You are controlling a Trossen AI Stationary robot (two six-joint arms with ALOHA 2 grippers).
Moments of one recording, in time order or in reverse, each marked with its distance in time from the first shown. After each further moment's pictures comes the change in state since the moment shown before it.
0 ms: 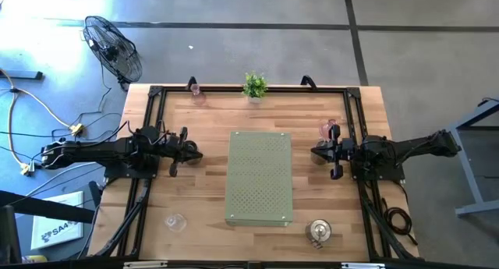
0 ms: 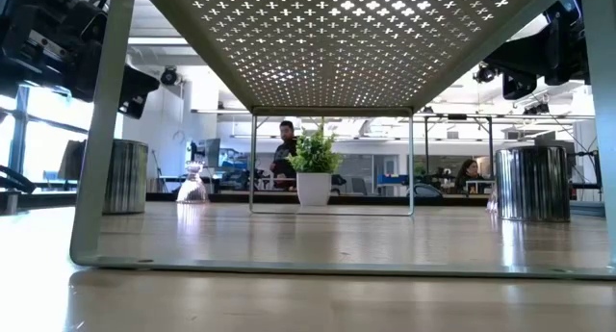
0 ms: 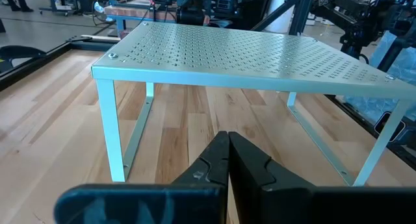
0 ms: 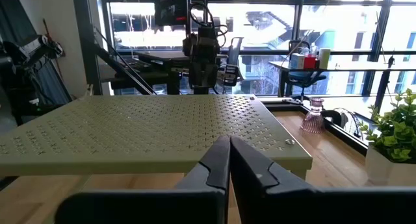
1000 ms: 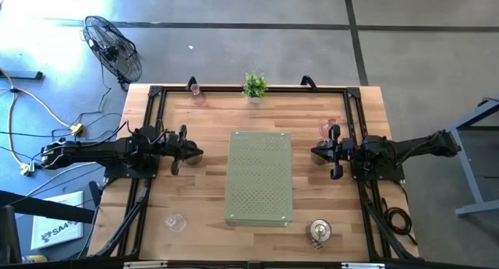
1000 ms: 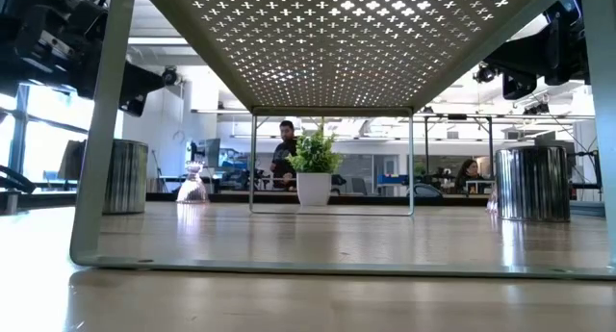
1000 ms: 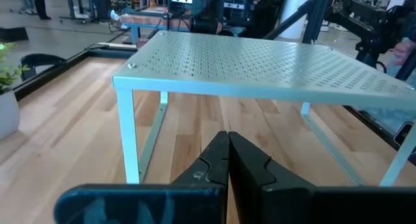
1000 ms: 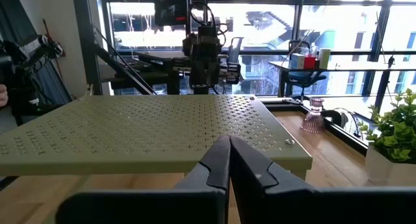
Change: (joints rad) left arm 0.000 0.000 0.000 0.029 -0.052 0.000; right arm 0.000 0.000 0.000 0.000 0.000 0.000
